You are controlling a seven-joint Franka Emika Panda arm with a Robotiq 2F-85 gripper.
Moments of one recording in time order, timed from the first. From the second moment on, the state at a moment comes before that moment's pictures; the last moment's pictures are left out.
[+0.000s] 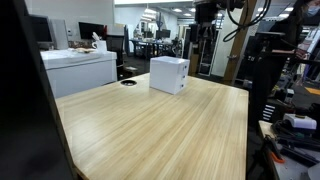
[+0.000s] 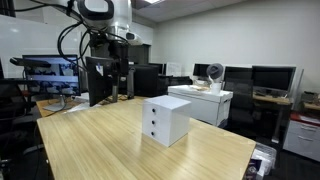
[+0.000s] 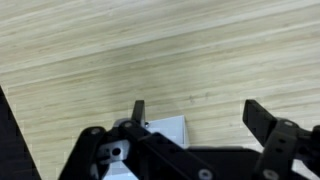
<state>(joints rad) 1.57 0.46 -1.98 -2.19 0.33 1.91 -0.24</state>
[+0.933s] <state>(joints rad) 1.63 0.48 -2.05 -2.13 0.35 1.74 -0.55</state>
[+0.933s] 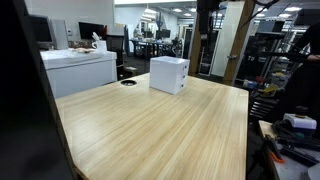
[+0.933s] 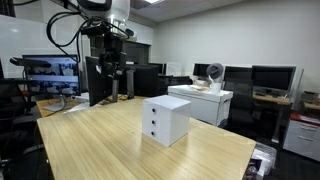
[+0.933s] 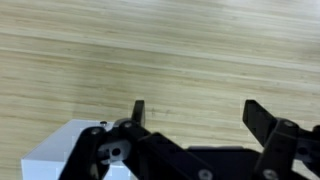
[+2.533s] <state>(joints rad) 1.45 0.51 -2.12 -2.14 0.64 1.77 -0.73</state>
